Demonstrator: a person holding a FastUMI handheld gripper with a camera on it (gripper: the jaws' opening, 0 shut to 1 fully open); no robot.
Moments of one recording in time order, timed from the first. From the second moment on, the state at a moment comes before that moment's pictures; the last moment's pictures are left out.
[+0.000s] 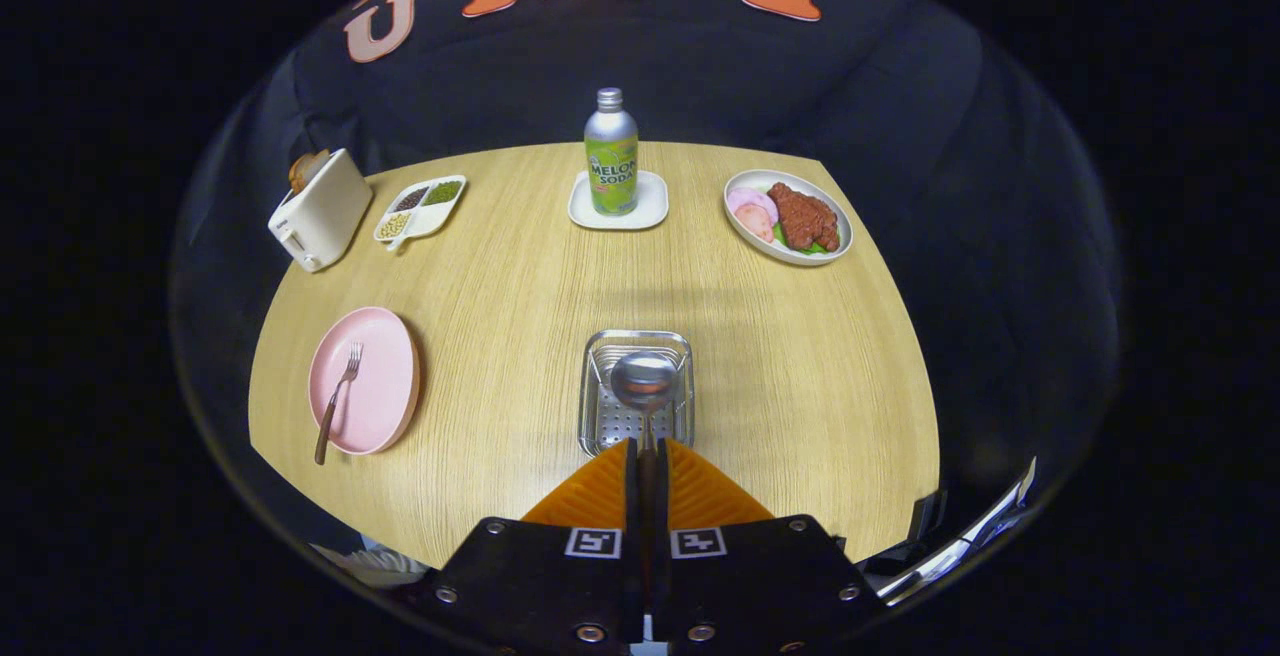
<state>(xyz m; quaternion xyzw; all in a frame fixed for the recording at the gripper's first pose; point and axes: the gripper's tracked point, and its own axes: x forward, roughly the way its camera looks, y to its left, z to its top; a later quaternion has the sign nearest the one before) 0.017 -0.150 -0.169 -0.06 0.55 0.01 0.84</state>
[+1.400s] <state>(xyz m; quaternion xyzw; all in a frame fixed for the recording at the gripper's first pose) 0.032 -0.045 -0.132 -0.08 0.45 0.06 0.89</state>
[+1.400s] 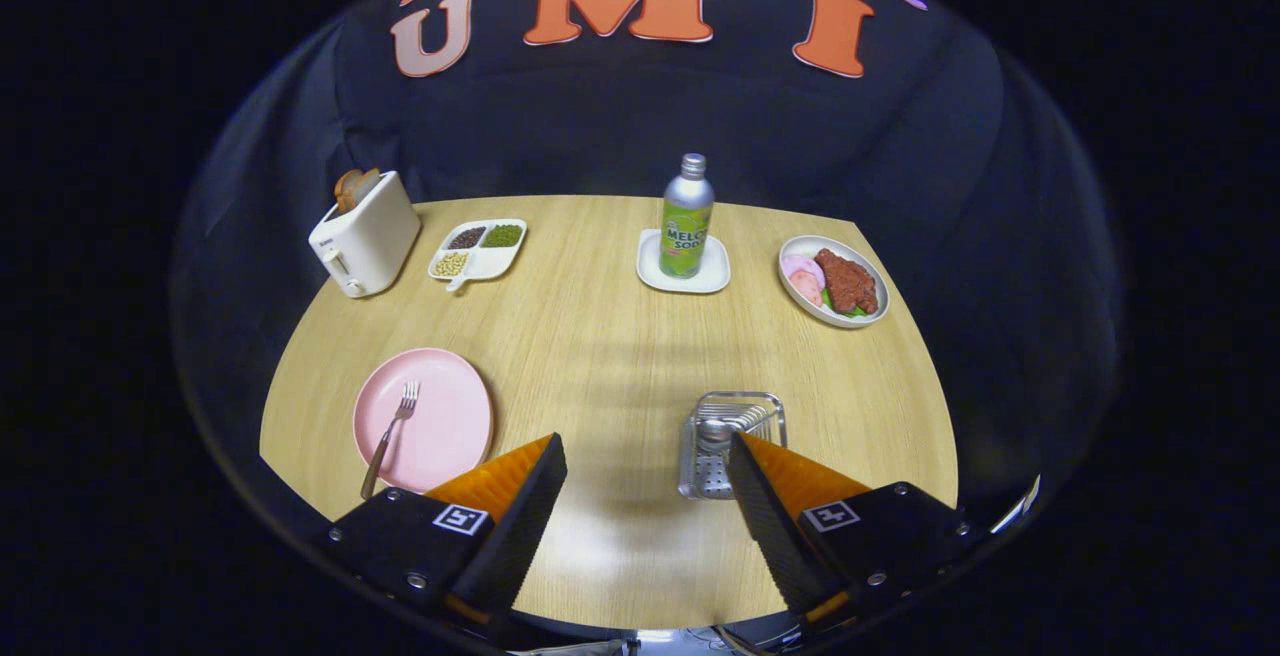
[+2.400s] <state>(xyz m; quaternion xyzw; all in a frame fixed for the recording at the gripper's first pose) -0.009 0.173 -0.218 -0.03 0.36 0.16 0.92</state>
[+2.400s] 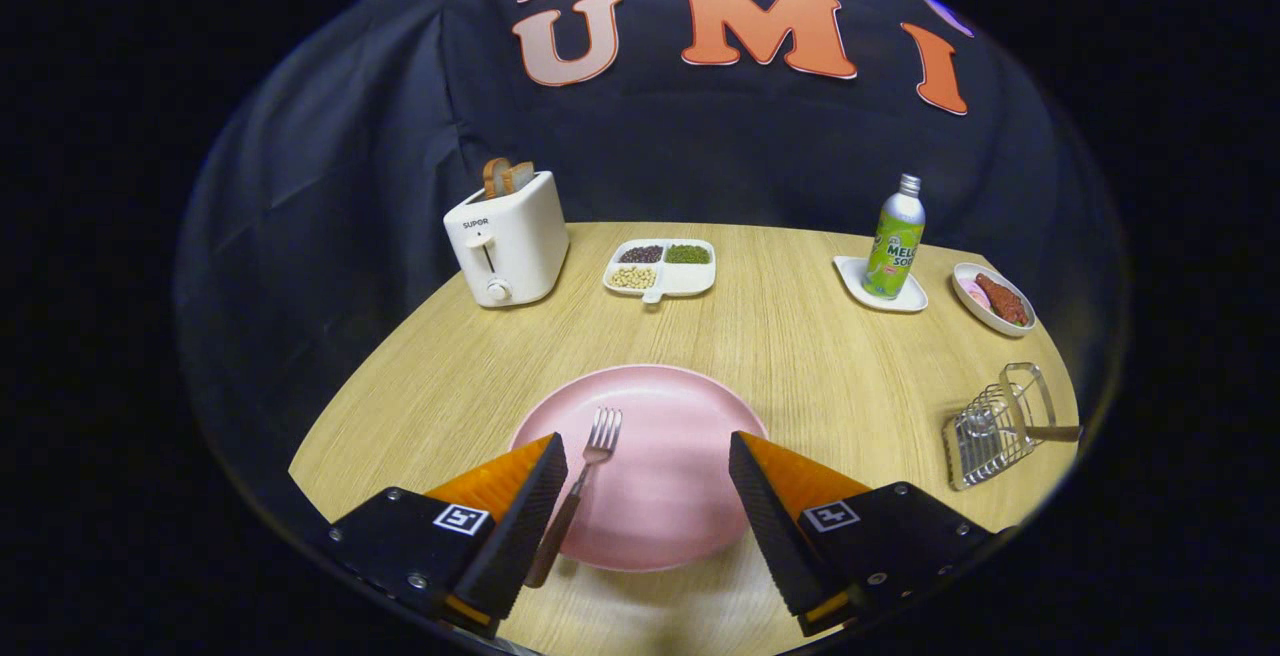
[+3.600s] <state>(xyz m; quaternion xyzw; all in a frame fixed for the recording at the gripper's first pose) -0.024 0.219 -0.299 -0.02 0.42 0.16 0.89</state>
